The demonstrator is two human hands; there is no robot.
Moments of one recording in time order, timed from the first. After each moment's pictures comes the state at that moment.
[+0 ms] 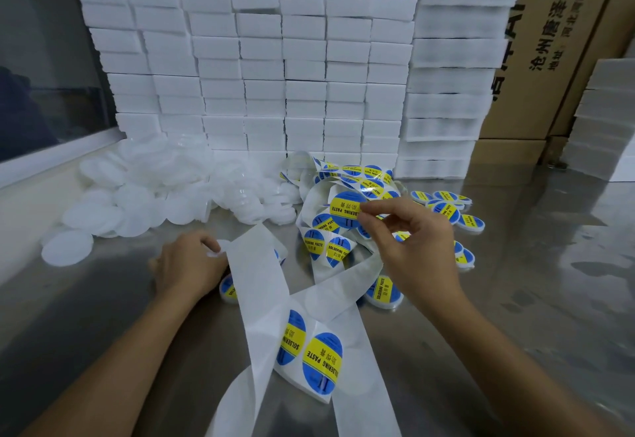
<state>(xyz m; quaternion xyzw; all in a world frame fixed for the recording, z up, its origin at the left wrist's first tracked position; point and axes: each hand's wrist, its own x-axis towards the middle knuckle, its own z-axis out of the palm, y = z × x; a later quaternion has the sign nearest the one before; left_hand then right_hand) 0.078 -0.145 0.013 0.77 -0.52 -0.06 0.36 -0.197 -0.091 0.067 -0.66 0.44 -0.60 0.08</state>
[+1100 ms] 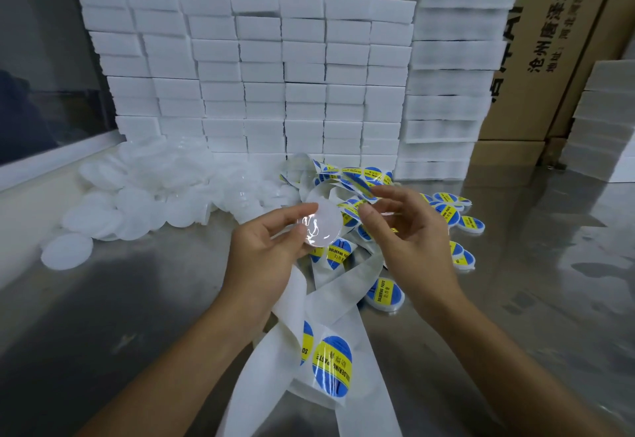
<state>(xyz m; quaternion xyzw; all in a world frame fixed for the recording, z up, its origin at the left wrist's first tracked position) -0.024 -0.081 0.066 0.38 -0.51 -0.41 0.65 -0.192 -0.088 0.073 -0.59 0.41 -0.64 0.26</state>
